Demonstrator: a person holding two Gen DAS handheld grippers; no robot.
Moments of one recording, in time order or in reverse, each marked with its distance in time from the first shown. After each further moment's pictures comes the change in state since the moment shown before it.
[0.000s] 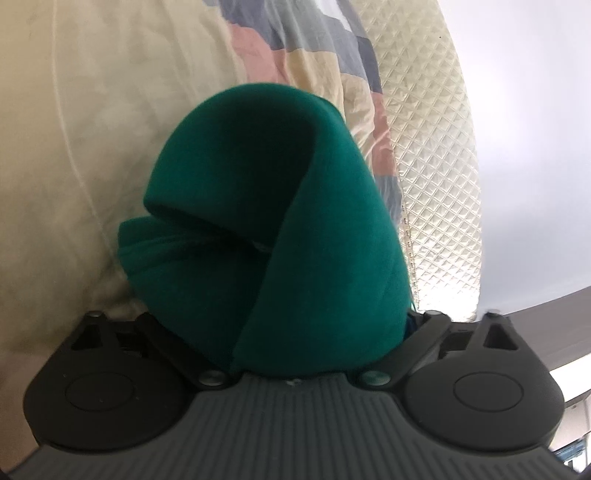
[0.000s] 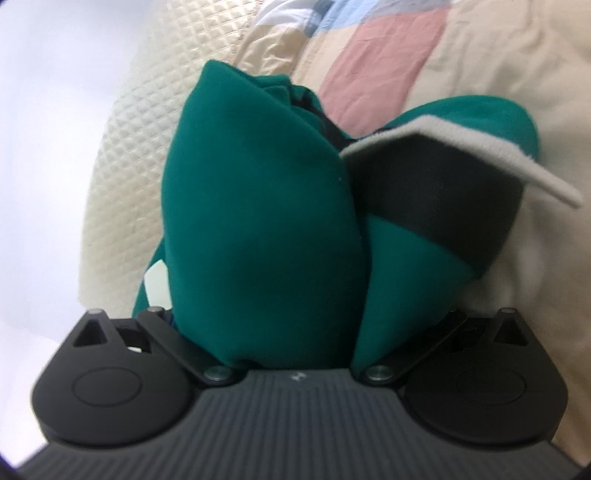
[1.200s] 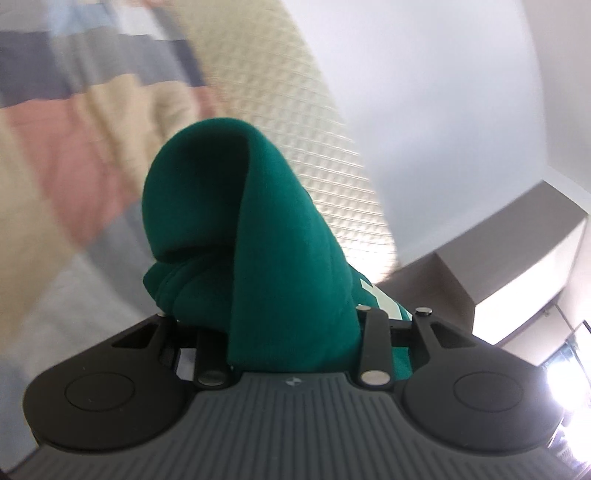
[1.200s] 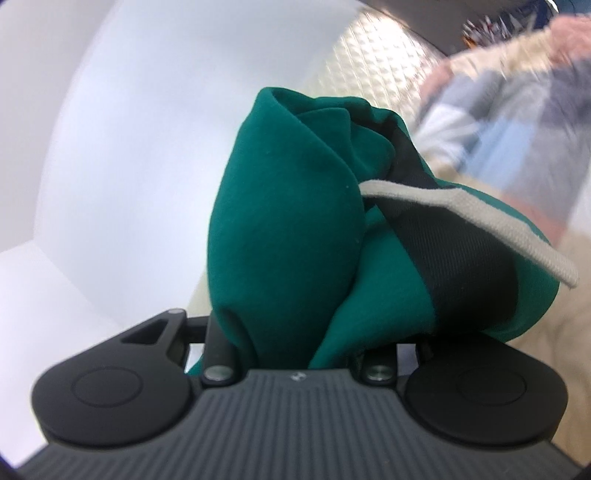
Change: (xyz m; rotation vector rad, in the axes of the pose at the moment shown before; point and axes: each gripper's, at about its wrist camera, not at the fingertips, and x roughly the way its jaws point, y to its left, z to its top) left arm -0.036 -0.220 -0.051 0.298 0.027 -0.250; right arm -0.174 0.119 0.115 -0.196 -0.182 0.307
